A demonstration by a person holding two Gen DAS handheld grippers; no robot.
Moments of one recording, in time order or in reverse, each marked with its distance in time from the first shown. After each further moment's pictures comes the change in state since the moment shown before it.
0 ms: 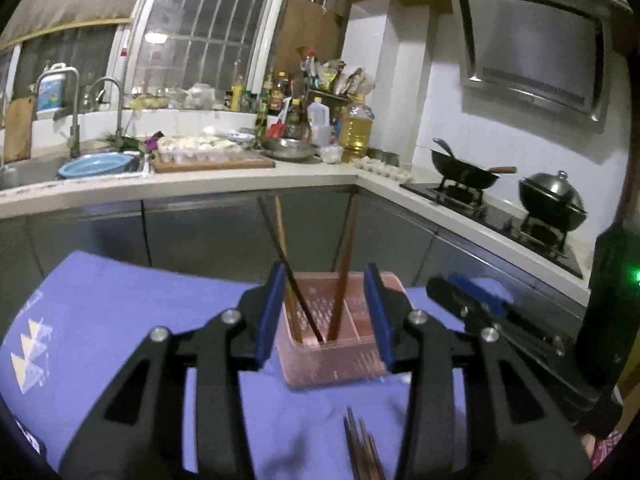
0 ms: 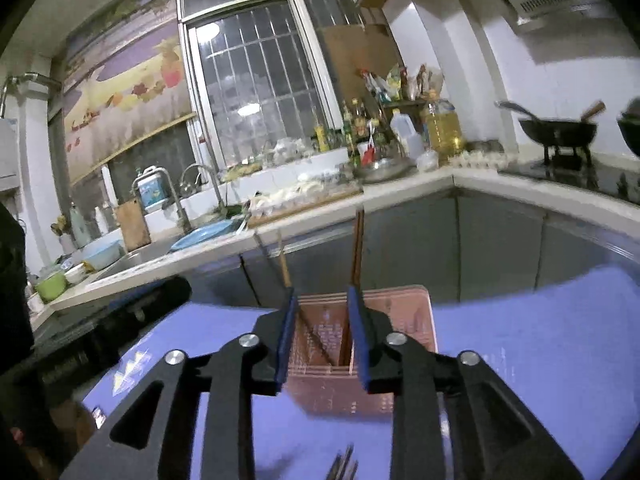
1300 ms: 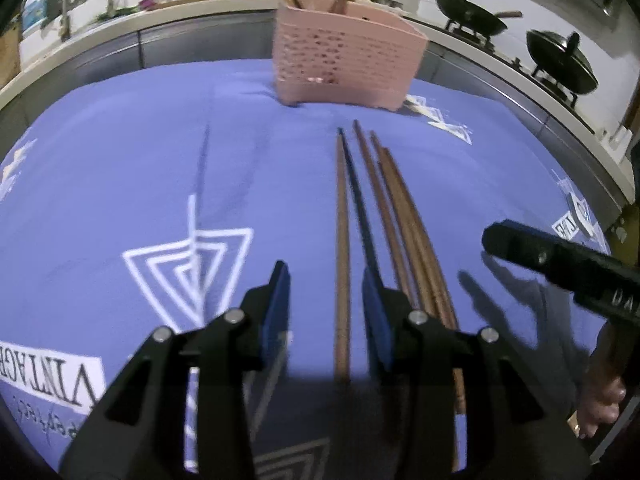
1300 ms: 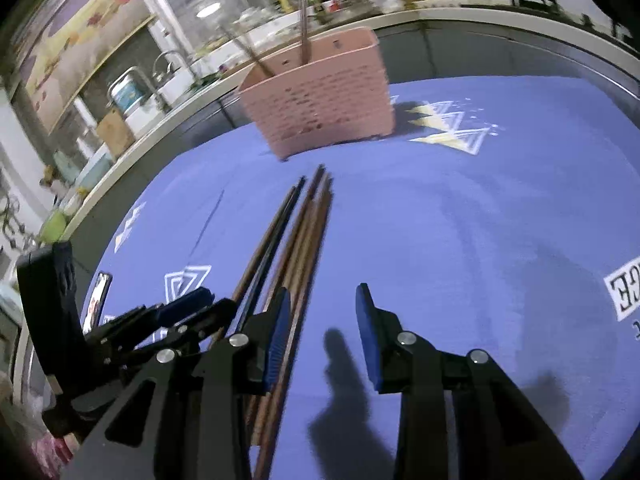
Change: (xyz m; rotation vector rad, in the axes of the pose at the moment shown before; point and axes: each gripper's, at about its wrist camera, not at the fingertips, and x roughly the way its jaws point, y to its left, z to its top) left arm -0.013 0.002 -0.197 0.010 0.485 0.028; right arm -0.052 -0.017 -0.158 0.128 0.471 -0.019
